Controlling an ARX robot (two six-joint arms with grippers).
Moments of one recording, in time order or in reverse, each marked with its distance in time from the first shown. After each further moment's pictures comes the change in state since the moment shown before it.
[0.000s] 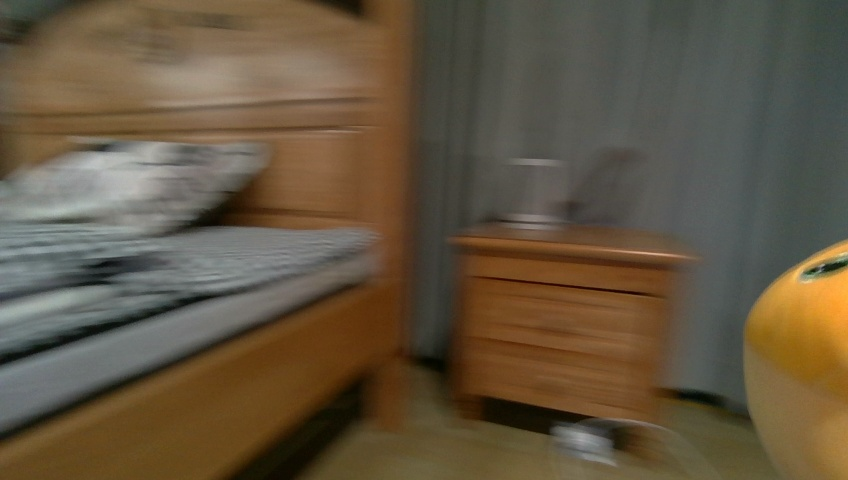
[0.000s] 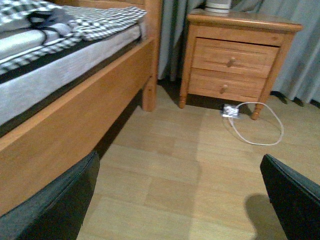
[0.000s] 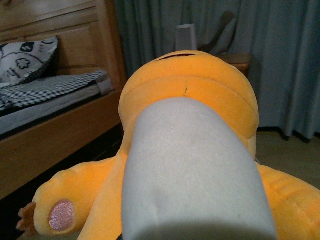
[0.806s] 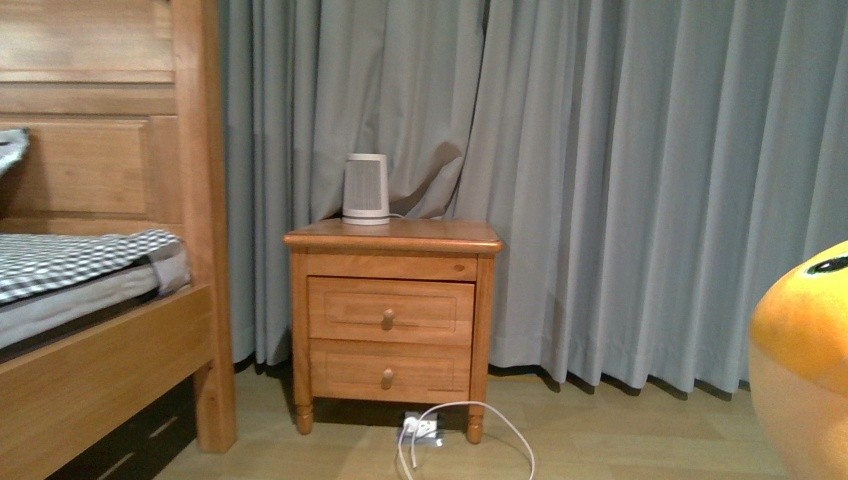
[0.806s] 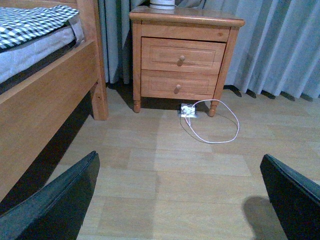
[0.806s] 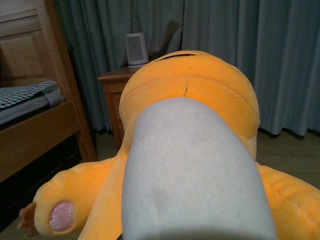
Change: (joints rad) left arm -0.001 0.000 0.000 0.000 0.002 0.000; right arm -0.002 -0.002 0.000 0.000 -0.001 0.000
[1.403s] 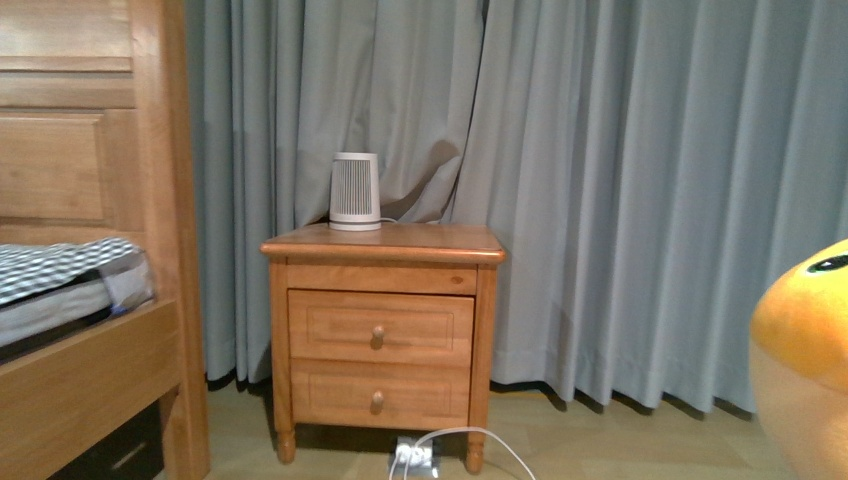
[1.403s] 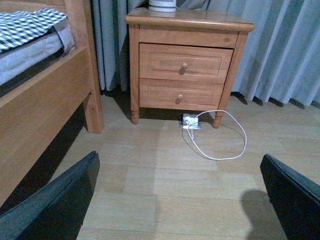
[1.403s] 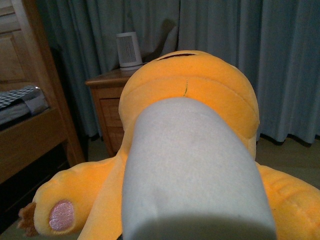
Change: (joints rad) left arm 0.000 0.000 0.000 0.000 0.000 0.000; right arm 0.001 0.001 0.000 0.000 0.003 0.000
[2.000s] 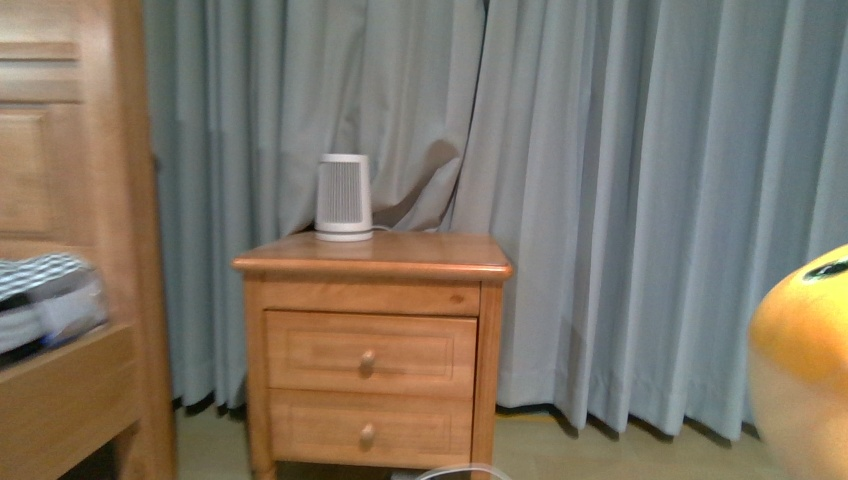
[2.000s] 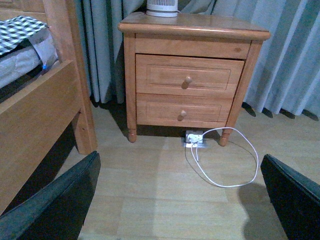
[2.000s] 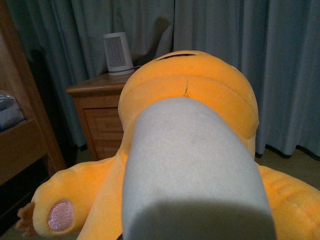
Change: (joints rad) left arm 0.000 0.001 0.000 0.000 0.002 0.000; right arm 0.000 0.000 0.000 0.000 0.000 0.000
